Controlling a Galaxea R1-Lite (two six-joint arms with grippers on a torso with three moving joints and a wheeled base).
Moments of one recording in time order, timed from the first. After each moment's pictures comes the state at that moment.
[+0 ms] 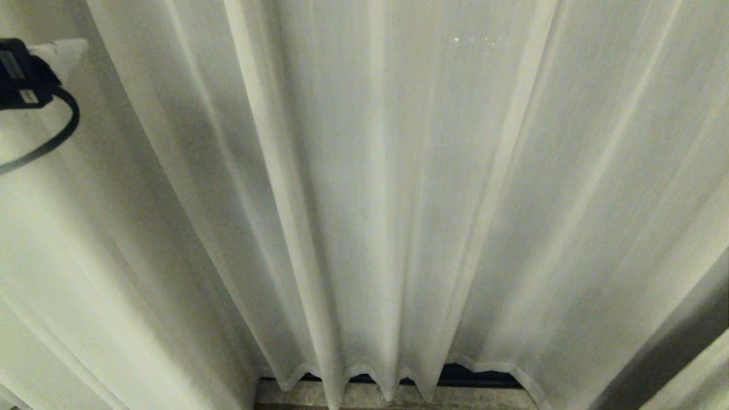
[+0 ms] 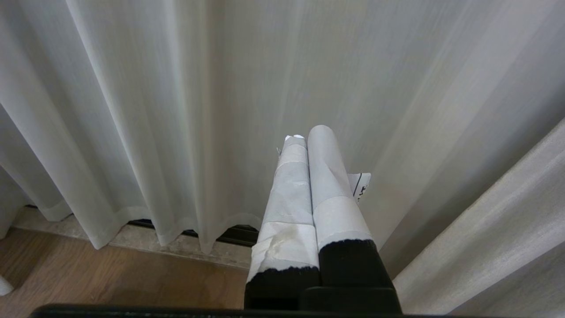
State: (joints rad) left arm -0.06 1.24 -1.02 -0.43 0.28 0.12; right arm 0.00 0.00 0.00 0.01 0.05 -0.17
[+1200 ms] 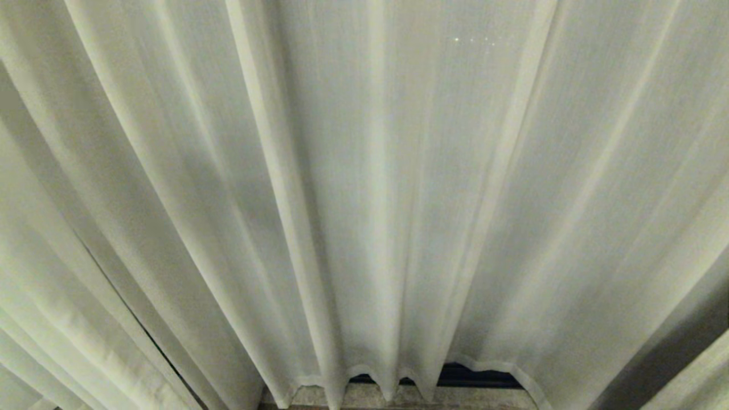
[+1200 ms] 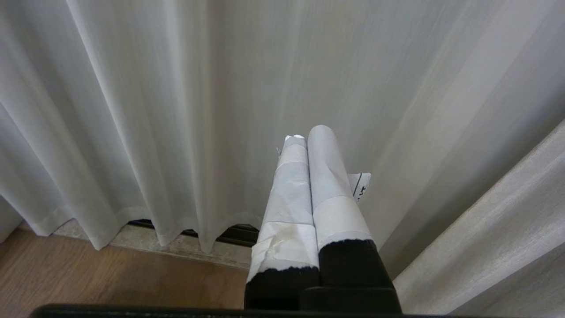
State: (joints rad) left arm -0.04 0.83 -0.80 -0.16 0.28 0.12; right arm 0.00 0.00 0.00 0.01 0.05 -0.17
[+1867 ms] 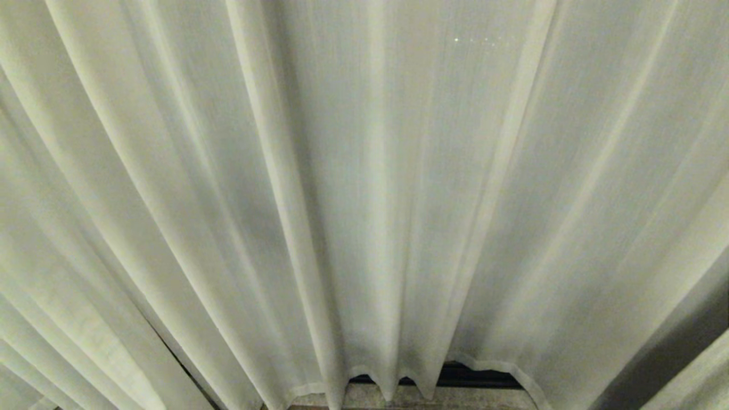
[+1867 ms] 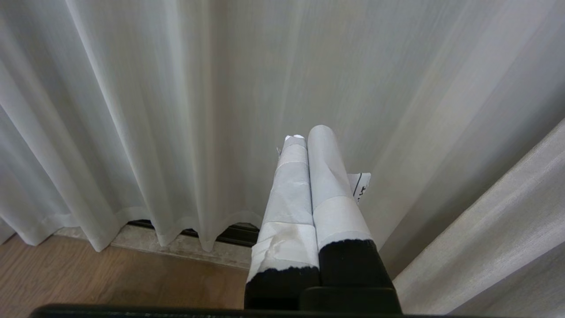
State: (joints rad) left arm -0.06 0.70 -0.69 -0.13 0.24 0.12; right arm 0.00 0.00 0.00 0.01 0.05 -0.17
